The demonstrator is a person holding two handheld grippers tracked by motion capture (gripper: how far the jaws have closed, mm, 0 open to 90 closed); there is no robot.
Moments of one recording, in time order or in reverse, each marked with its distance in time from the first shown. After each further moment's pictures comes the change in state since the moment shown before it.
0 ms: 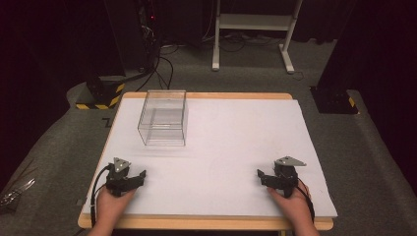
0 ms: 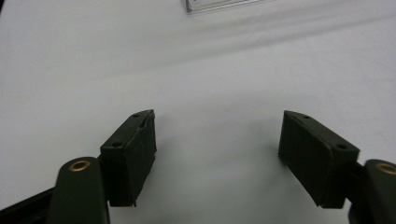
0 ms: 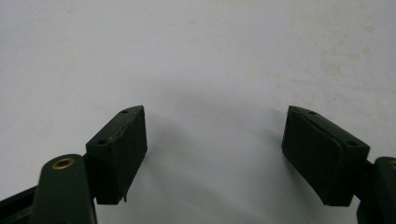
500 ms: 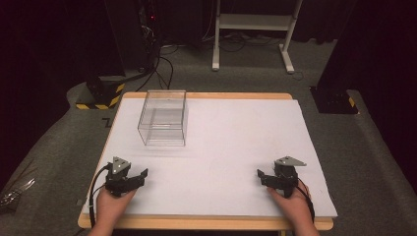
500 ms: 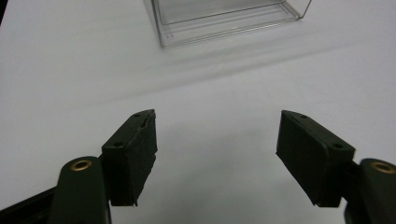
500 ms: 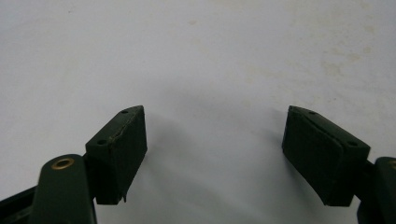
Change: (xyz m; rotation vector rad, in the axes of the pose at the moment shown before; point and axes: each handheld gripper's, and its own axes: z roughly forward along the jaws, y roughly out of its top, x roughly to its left) left arm -0.010 0.010 -0.020 -0.075 -0.075 0.007; right arm 0.000 0.000 0.000 -0.001 0.002 -0.001
